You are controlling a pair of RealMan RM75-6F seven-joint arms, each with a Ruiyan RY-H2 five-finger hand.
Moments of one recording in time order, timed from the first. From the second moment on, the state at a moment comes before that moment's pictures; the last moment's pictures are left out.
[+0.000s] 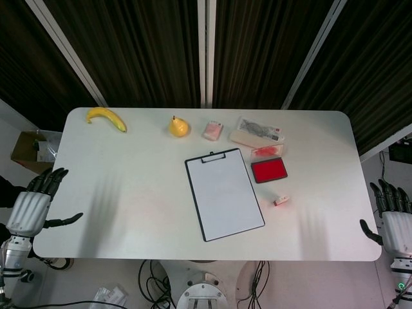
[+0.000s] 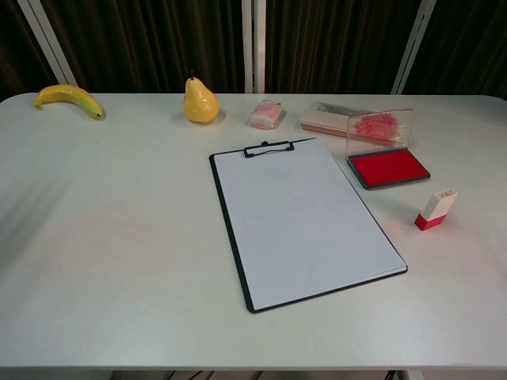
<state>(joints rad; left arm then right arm) -0.16 -1.17 -0.02 -1.47 1.58 1.48 -0.03 0.02 -1.17 0.06 -1.51 -1.49 1.53 -0.03</state>
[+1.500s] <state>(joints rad) -0.18 -1.22 0.00 -1.41 1.57 1.42 -0.05 0.40 -1.45 0.07 -1.33 -1.51 1.08 -0.28</state>
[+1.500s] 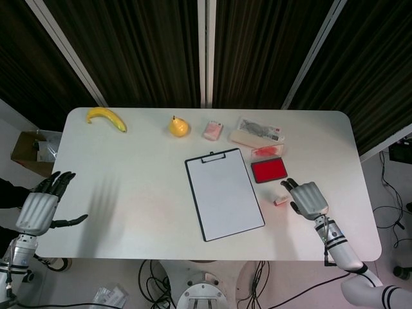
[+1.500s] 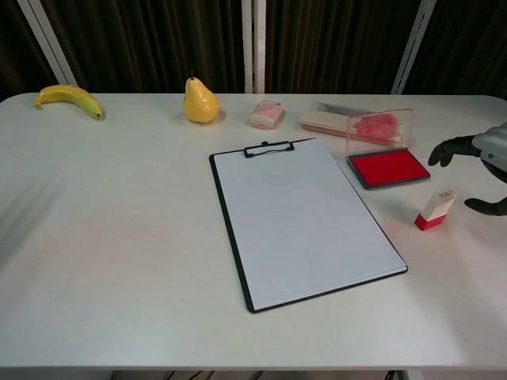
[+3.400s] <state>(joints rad) -0.19 -1.23 0.00 -1.38 1.56 1.41 -0.09 0.43 -1.60 0.03 -1.15 -1.50 1.12 -0.19</state>
